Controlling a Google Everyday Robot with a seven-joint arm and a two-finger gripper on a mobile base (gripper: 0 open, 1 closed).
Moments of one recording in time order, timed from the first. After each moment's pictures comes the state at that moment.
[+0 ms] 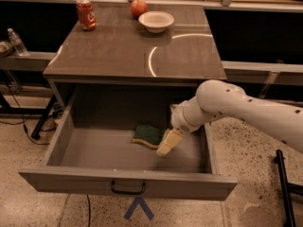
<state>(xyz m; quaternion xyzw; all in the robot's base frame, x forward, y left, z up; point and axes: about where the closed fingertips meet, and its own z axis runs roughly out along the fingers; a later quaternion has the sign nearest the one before) 0.573 -0.052 0.655 -0.58 0.76 0.13 0.27</state>
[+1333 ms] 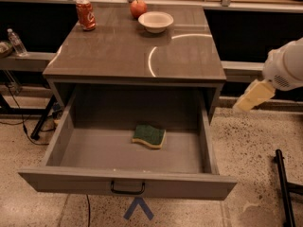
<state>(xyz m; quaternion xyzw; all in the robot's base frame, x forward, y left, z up) 0.558 -0.280 0.876 -0.43 0.85 -0.08 0.30</state>
